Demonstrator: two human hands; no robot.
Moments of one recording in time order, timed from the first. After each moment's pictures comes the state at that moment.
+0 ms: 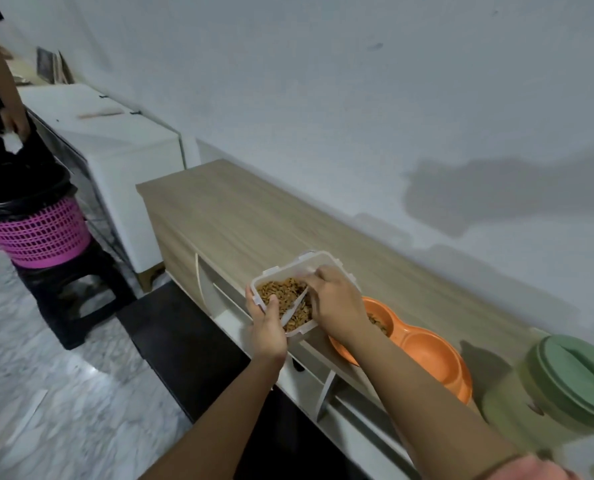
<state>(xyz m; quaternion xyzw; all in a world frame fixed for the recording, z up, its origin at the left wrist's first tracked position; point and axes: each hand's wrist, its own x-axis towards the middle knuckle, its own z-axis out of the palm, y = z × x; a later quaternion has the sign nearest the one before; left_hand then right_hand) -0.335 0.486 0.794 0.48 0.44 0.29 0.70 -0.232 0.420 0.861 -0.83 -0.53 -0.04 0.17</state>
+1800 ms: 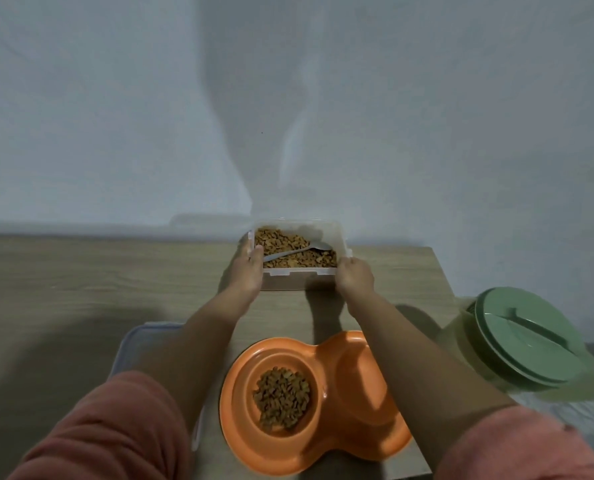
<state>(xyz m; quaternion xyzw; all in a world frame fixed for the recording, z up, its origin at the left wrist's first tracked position) 0.014 0.508 0.751 0.81 0.17 -0.05 0.56 -0.002 0.339 0.802 -0.84 0.25 0.09 0.48</state>
